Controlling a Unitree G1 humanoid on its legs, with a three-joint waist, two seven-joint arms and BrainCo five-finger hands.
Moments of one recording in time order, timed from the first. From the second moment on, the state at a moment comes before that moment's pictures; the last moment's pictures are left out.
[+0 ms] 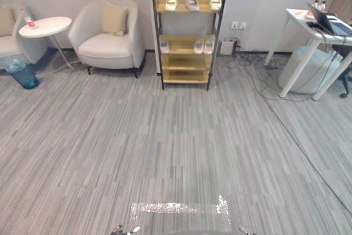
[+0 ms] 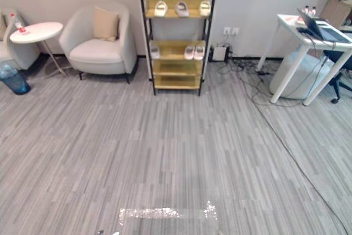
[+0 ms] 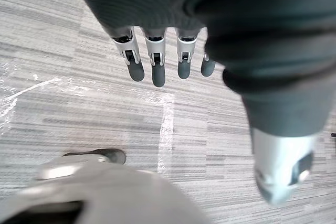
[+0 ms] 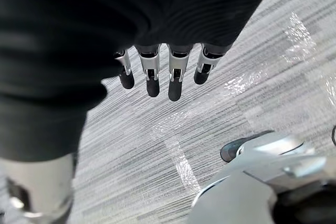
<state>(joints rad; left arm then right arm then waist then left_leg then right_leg) 0.17 0.15 -0.01 1.11 -0.11 -0.12 0.06 0.20 -0.10 -0.20 1.12 0.34 -0.12 -0.02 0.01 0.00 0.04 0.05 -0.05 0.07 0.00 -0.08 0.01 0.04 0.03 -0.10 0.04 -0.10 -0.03</state>
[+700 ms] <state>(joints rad) 0.11 0.15 -0.02 1.14 -0.07 -0.13 0.06 0.10 -0.08 -0.24 1.15 0.31 -0.13 -0.02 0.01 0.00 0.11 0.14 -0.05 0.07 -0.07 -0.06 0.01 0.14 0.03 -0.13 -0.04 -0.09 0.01</state>
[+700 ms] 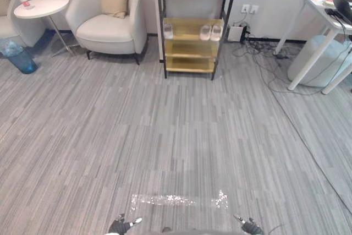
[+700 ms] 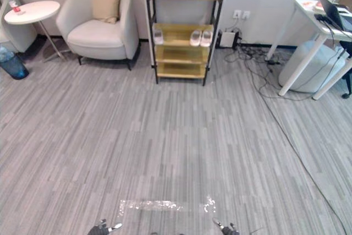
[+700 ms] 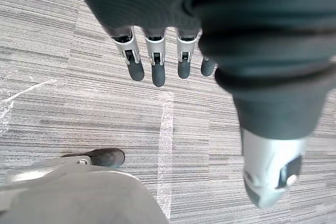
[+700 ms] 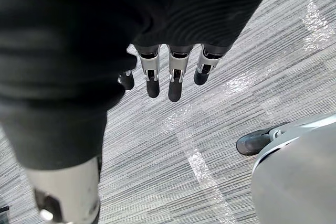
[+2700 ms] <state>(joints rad) -0.03 -0.02 0.11 1.01 -0.12 -0.15 0.08 0.00 -0.04 -0.15 1.06 0.28 -0.13 -0.04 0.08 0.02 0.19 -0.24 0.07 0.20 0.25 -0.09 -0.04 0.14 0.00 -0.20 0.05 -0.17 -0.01</state>
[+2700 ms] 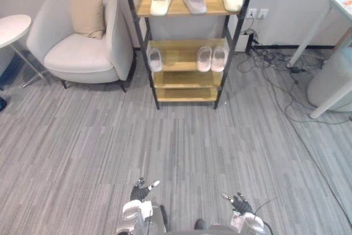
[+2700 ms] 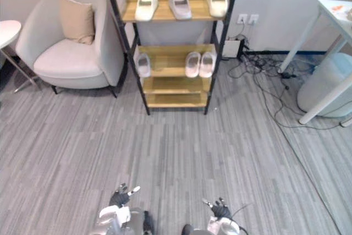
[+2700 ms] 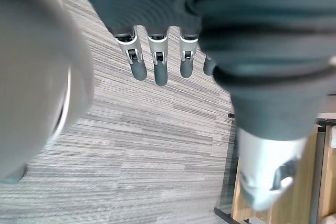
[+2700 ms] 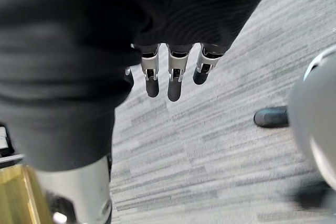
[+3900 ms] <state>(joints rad) -0.04 0.02 0.09 1.06 -0.11 -0.13 0.07 0.02 -0.03 -0.15 1.09 0.28 -0.12 -0.04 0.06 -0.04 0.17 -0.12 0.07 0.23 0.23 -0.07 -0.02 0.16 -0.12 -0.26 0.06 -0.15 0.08</state>
